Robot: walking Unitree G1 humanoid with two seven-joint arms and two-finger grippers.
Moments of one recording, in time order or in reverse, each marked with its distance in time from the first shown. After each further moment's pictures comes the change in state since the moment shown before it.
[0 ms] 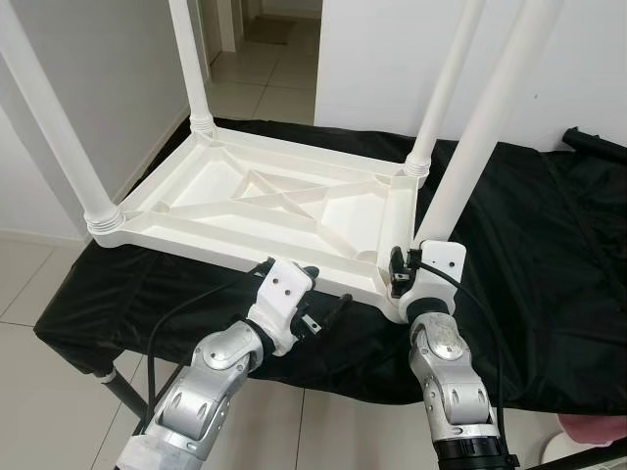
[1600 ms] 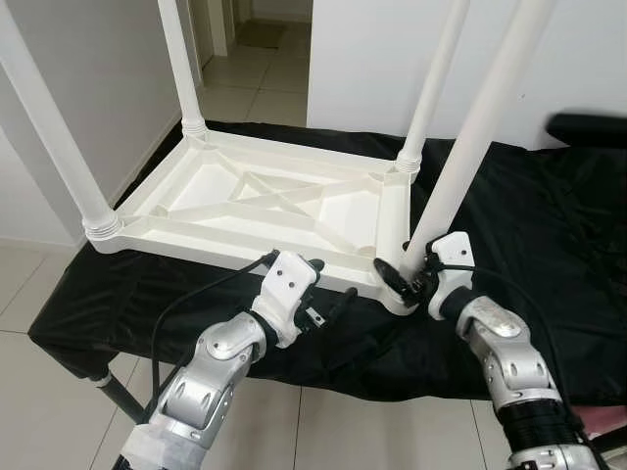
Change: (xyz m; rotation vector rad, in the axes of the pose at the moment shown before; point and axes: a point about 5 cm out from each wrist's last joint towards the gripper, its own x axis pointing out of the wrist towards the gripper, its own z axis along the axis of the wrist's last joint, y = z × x) left arm 0.006 0.005 0.007 0.018 -0.016 0.000; right arm 0.032 -0.039 0.000 -0.177 0.013 0.684
